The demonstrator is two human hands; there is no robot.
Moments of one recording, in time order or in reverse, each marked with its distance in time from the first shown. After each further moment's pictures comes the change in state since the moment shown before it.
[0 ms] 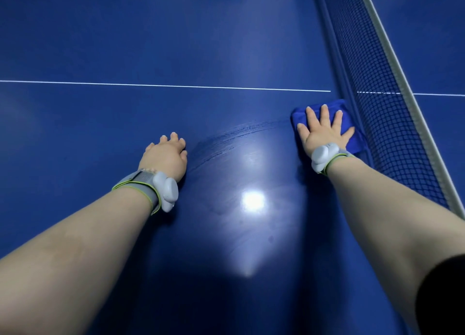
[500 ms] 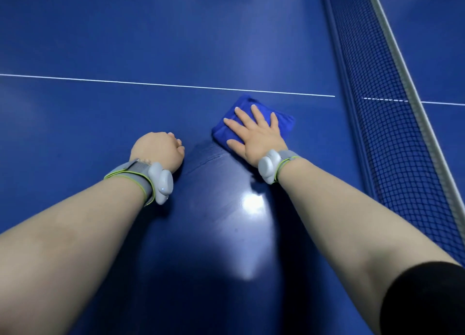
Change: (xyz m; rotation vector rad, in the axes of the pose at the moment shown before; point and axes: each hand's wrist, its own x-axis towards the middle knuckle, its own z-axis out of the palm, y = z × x) left_hand 0.021 0.001 -0.013 0.164 0.054 -0.064; right_hand -0.023 -0.108 0.013 -0.125 -0.006 -0.636
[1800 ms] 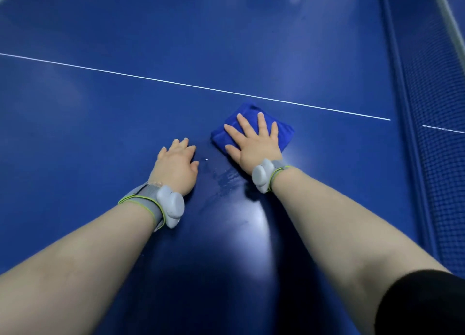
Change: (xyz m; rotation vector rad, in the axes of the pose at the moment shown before) left_hand -0.039 -0.066 0.030 -0.382 0.073 -0.049; right_hand 0.035 -0.105 0.005 -0.022 0.014 -0.076
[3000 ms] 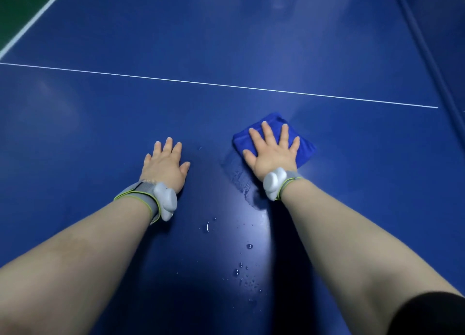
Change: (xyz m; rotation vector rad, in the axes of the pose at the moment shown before) left_hand 0.005 -0.217 -0.039 0.155 -0.092 -0.069; right_hand 0.005 -0.170 0.015 0.080 0.004 0.298
